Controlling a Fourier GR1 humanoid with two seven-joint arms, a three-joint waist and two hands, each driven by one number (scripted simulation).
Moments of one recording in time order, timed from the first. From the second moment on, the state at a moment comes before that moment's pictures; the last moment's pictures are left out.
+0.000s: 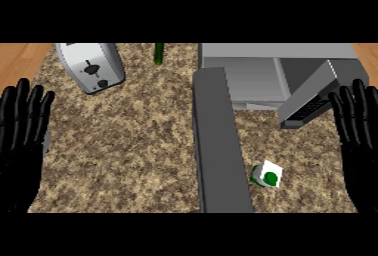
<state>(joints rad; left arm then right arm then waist) 0.01 0.12 0.00 -2.10 0.00 0.02 0.00 0.00 -0.08 0.01 -2.10 -0.01 0.00 0.03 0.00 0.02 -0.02</state>
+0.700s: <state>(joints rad) 0.07 0.05 -0.03 -2.01 0.02 0.01 -0.04 0.07 -0.01 0.15 -2.12 0.03 -0.08 0.06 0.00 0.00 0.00</state>
